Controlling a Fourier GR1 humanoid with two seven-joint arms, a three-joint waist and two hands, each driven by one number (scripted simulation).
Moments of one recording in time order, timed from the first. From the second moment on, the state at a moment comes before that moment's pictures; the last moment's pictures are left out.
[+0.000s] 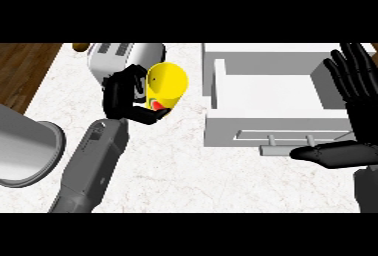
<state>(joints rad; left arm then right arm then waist) -0.69 0.05 0.13 -0.75 0.13 -0.08 -0.78 -0.26 -0.22 -0.14 -1.84 -0.12 0.17 0.10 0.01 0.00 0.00</state>
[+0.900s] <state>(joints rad) -1.21 0.00 -0.06 -0.65 0.19 0.29 -0.29 -0.27 -0.23 -0.15 -1.83 -0.12 0.19 0.08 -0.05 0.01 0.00</state>
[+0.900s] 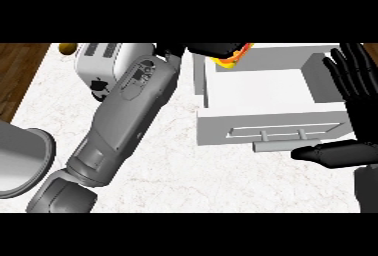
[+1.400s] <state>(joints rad) -1.34 0.00 -0.22 -0.39 0.28 0.33 -0.22 -0.34 -0.22 -0.13 -1.79 -0.12 0.19 0.08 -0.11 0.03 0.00</state>
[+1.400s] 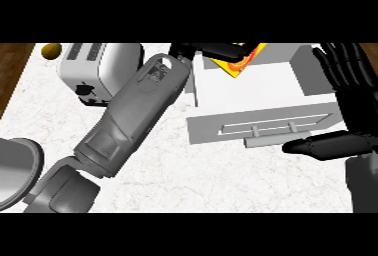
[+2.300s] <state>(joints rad) -1.25 0.00 -0.33 -0.39 0.48 0.26 -0.33 -0.42 -0.19 0.00 -1.78 -0.26 0.37 0.10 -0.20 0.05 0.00</state>
